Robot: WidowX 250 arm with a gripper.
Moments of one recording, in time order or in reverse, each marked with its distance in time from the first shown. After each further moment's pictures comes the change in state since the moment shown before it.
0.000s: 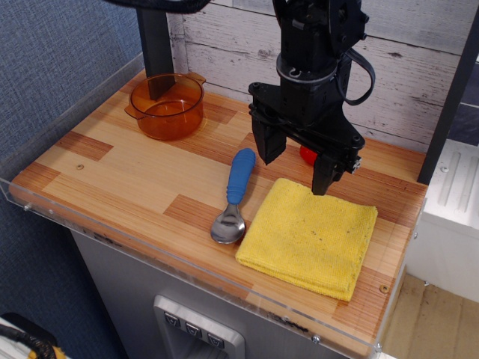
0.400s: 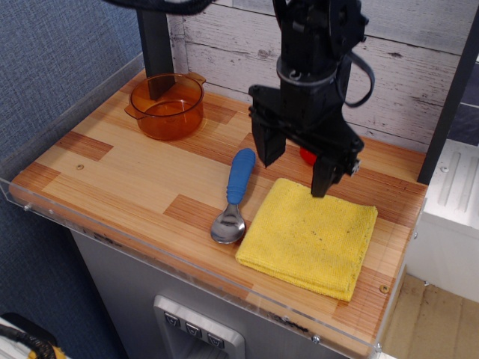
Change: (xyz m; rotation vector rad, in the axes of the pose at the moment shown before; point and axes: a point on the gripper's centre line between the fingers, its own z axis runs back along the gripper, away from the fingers) arm -0.005 -0.001 -0.007 -0.003 0.028 0.007
